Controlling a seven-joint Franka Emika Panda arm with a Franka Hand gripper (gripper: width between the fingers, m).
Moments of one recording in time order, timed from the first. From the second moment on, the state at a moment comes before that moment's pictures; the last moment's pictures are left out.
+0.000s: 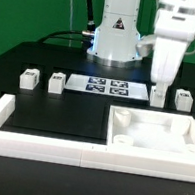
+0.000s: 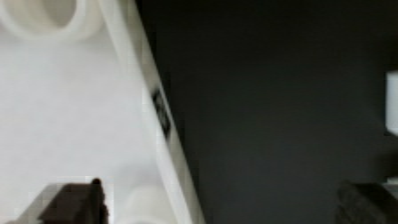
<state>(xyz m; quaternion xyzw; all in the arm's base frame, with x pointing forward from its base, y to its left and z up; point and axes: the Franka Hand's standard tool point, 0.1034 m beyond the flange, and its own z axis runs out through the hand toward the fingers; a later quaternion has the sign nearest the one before) 0.465 0.102 0.073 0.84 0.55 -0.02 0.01</state>
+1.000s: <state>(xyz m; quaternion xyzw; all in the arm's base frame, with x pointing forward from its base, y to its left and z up) 0.436 0.153 0.067 0.99 0.12 -0.06 0.02</state>
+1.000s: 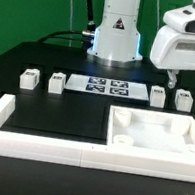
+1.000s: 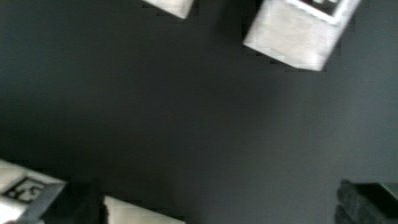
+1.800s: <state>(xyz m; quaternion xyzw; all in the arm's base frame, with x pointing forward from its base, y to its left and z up) 0.424 0.158 0.051 0.95 0.03 -0.31 0.01</state>
